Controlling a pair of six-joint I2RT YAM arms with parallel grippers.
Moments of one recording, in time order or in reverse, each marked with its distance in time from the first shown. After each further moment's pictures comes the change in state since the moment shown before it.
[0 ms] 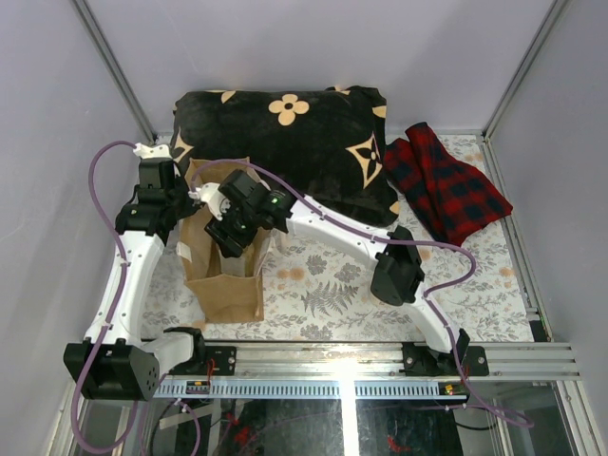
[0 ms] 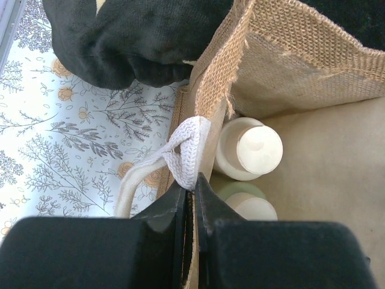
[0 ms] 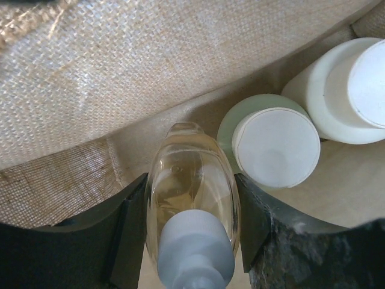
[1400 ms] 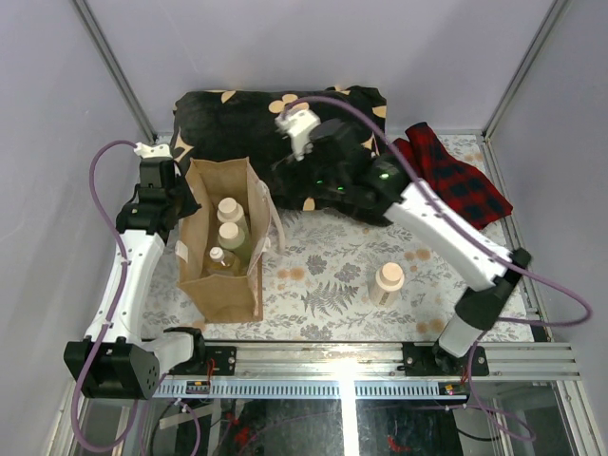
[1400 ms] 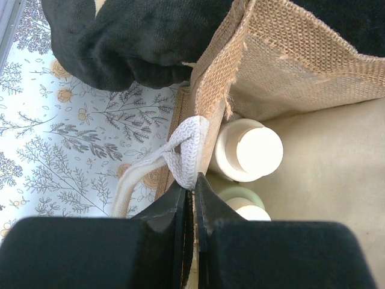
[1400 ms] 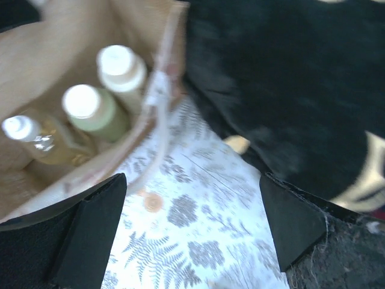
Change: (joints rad) left arm 0.000 0.005 0.000 0.006 -0.001 0.001; right arm -0.140 -0.523 -0.280 0.010 0.385 0.029
